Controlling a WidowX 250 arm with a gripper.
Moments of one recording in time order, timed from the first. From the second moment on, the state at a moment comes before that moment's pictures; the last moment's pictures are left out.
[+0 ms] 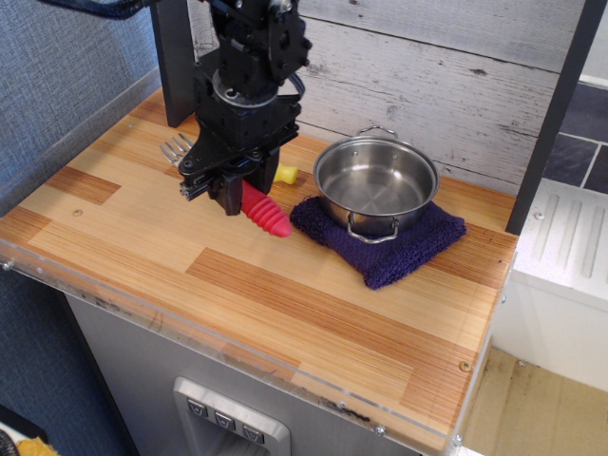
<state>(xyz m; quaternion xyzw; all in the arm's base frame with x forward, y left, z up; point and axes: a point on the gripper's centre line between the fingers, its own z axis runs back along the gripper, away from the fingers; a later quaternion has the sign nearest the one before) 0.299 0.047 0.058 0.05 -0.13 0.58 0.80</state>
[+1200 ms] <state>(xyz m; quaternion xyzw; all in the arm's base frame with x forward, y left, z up) 0.334 0.107 0.013 0.08 -0.10 0.61 0.79</state>
